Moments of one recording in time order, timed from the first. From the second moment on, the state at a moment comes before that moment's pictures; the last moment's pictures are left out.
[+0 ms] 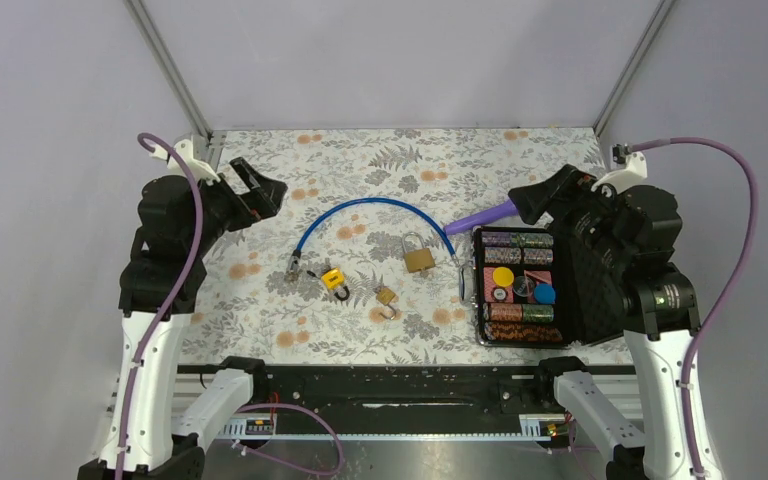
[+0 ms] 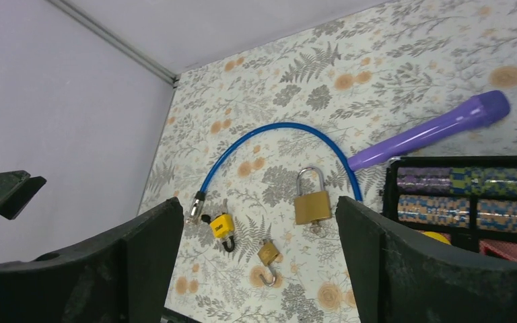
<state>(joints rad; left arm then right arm) -0.11 0.85 1.26 -0.67 0.15 -0.49 0.12 0.81 1.28 -0.71 -0.23 0.55</state>
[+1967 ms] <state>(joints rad) -0.10 0.73 0.86 -0.60 -0.03 -0.55 1.04 2.00 1.55 -0.40 0.09 0.46</state>
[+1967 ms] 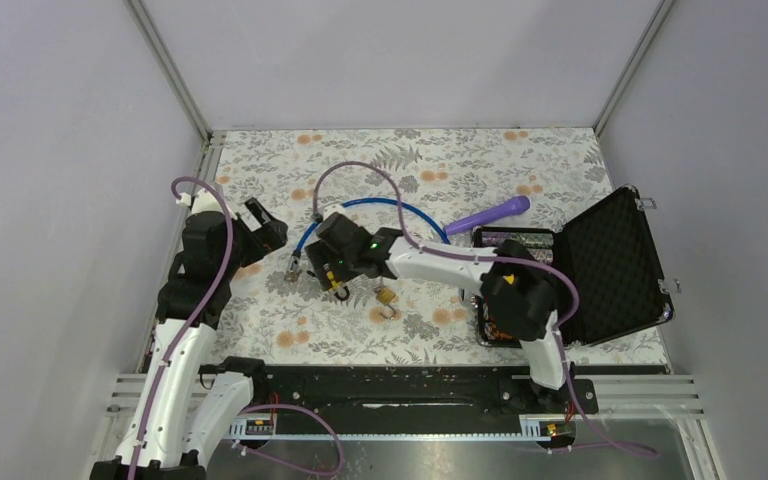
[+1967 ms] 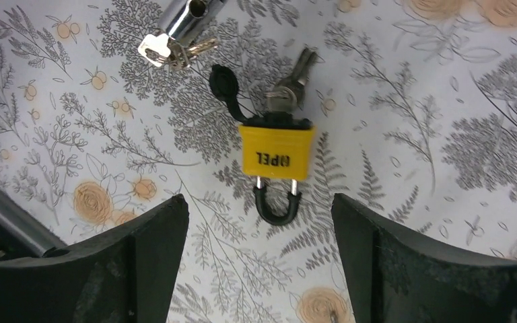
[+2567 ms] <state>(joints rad) -0.10 0.73 0.87 -0.66 -0.16 -0.56 1.13 2.23 1.71 -0.48 0.30 0.37</state>
